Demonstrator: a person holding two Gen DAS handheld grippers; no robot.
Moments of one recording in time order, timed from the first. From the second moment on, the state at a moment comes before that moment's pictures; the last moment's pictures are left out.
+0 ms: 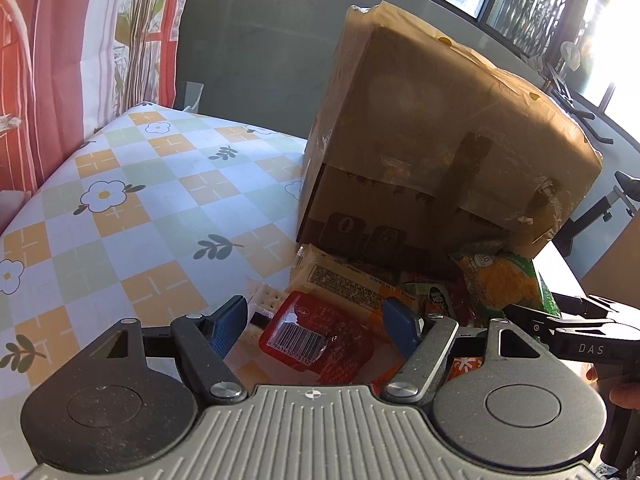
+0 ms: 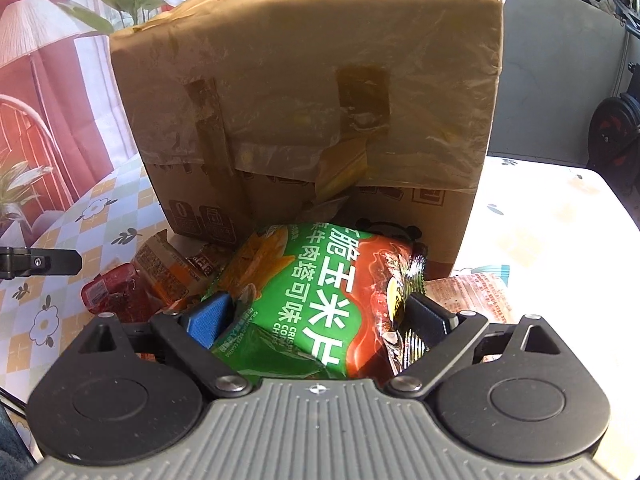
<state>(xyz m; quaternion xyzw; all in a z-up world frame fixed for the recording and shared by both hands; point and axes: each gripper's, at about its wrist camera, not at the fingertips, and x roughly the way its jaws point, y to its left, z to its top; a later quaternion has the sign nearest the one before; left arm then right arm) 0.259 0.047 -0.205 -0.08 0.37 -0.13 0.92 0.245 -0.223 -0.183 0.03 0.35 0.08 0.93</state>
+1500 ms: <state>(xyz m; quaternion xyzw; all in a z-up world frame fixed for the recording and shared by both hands) 0.264 0.026 -0.242 -0.04 0.46 -0.08 0.89 0.201 -0.249 -0.173 0.08 0.29 0.16 0.94</state>
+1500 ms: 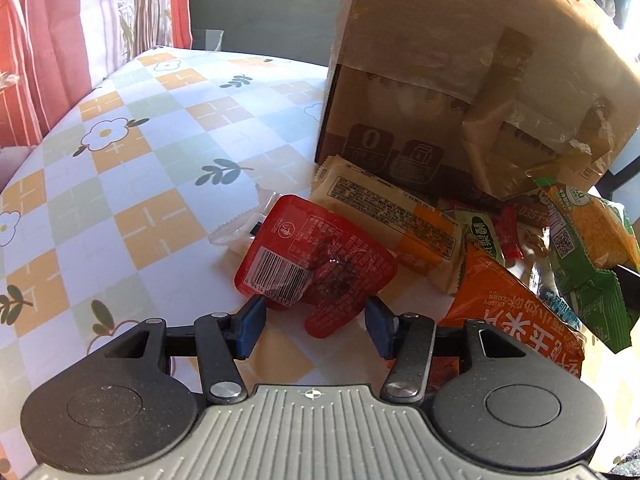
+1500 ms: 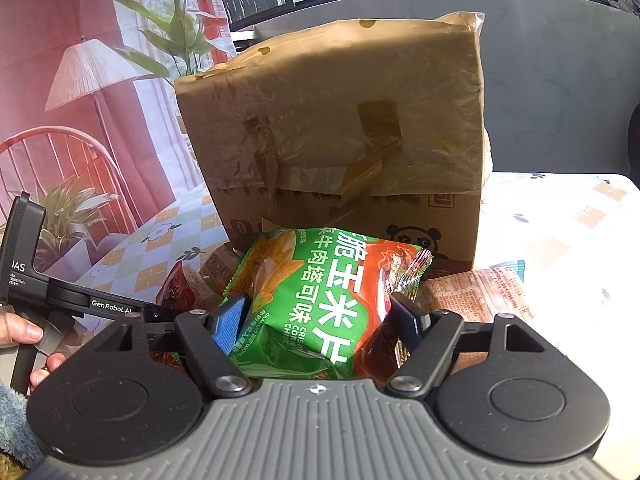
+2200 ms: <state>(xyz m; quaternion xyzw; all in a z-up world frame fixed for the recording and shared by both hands) 0.256 0.072 -0.232 -0.09 0.43 -0.03 0.90 0.203 -0.250 -0.176 0.10 0.30 0.17 0.93</state>
